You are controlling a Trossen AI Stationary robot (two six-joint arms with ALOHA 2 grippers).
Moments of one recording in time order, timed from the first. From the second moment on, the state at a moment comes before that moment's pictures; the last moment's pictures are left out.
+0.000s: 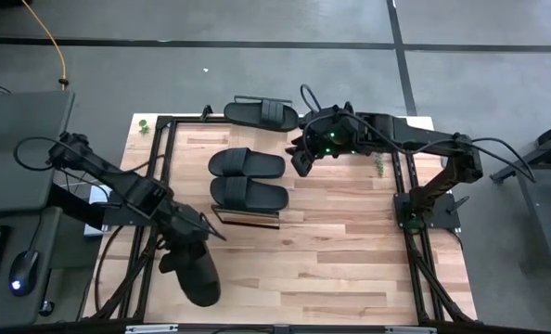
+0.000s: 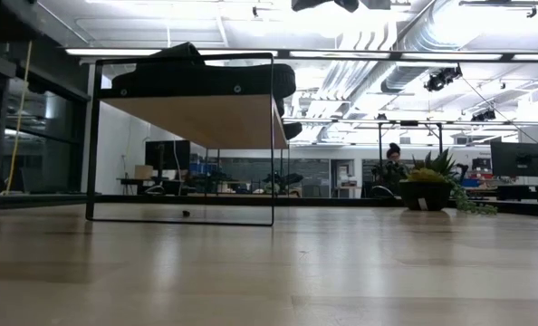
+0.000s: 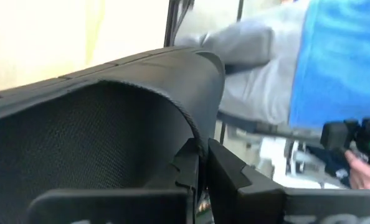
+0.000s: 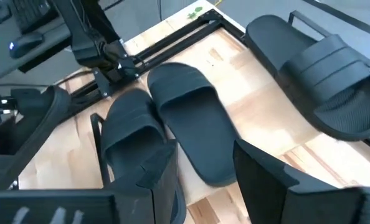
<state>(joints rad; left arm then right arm) -0.39 1.12 1.01 -0.77 0.48 -0.91 -0.09 1.56 1.76 -0.84 0.18 0.44</state>
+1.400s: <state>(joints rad) 0.28 1.13 1.63 -0.95 0.14 -0.55 -0.08 1.57 1.76 -0.47 -0.10 0.66</state>
